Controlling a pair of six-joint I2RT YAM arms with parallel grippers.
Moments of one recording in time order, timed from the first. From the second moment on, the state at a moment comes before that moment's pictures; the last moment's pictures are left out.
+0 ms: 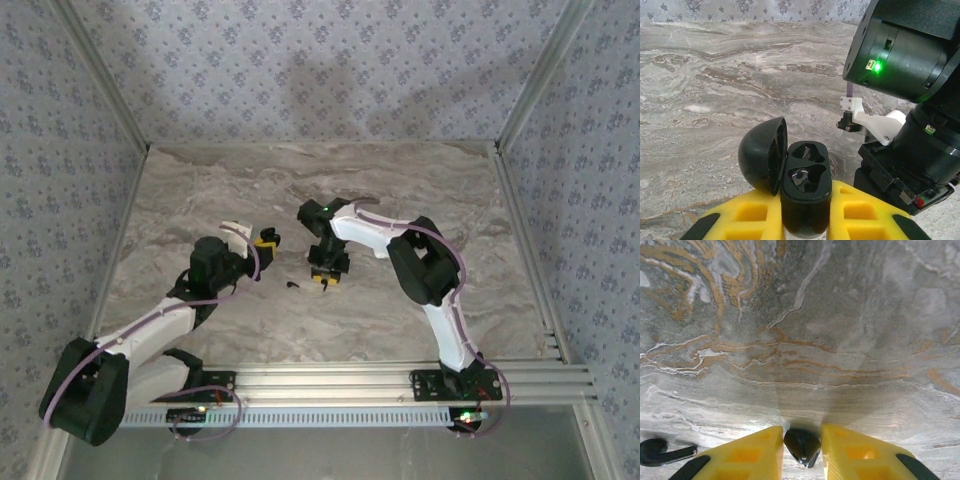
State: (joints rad) left arm -0.43 1.07 0.37 0.36 0.28 -0.21; right arm 0.76 2.16 1.64 -1.06 -0.21 0.89
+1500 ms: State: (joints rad) left arm -0.54 1.05 0.35 0.44 0.41 -0.11; right arm 0.74 1.62 1.24 -0.77 -0.05 0.82
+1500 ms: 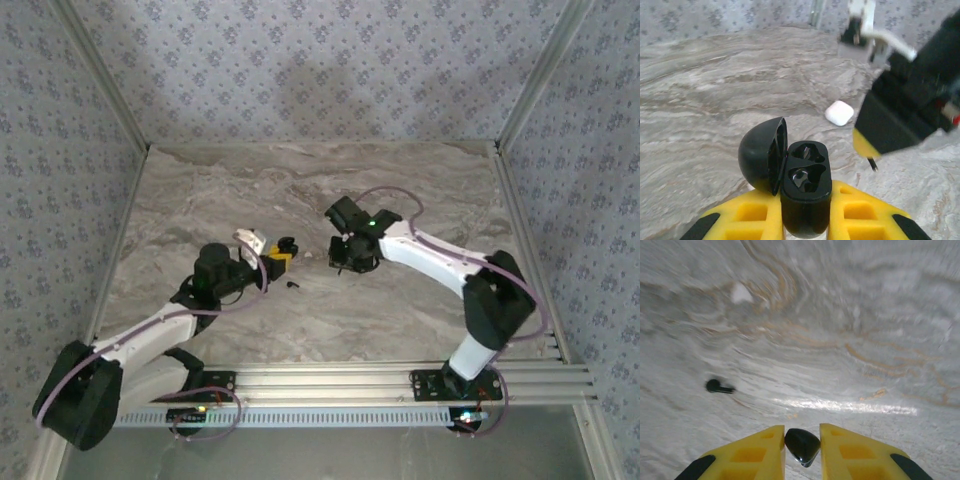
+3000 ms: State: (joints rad) left arm -0.69 1.40 0.67 0.68 0.55 -0.03; right arm 0.68 1.12 1.03 -0.35 -0.07 0.43
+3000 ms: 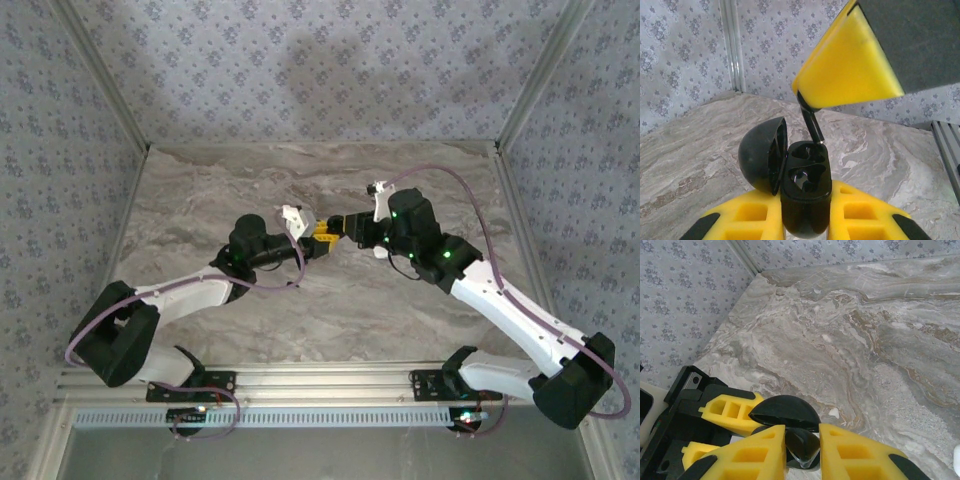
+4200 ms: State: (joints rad) left arm -0.69 1.40 0.67 0.68 0.53 -0.10; right arm 0.76 1.13 1.03 -0.34 0.06 0.29
